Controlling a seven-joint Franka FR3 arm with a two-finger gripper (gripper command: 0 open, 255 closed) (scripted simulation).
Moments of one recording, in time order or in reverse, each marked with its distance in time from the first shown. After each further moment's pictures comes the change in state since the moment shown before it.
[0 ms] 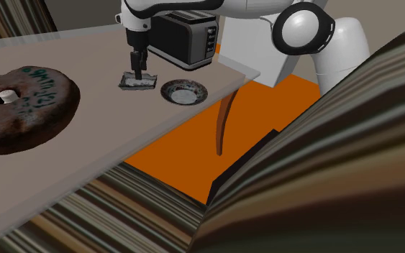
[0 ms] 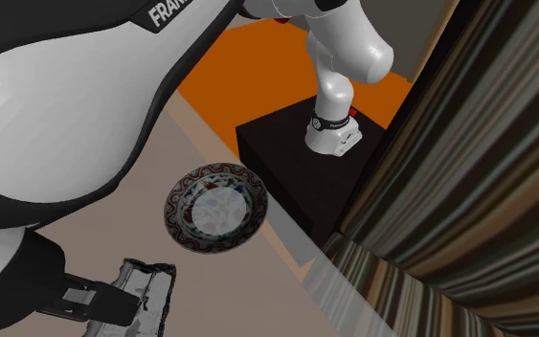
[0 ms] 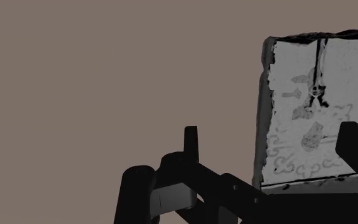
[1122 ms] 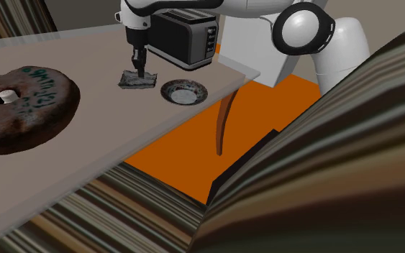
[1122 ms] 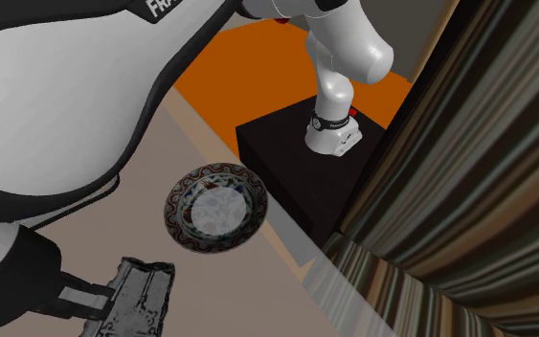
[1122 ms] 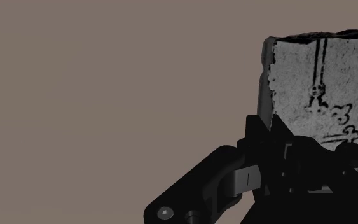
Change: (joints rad) arm 0.002 0.000 0.000 0.015 0.000 -0.014 0.000
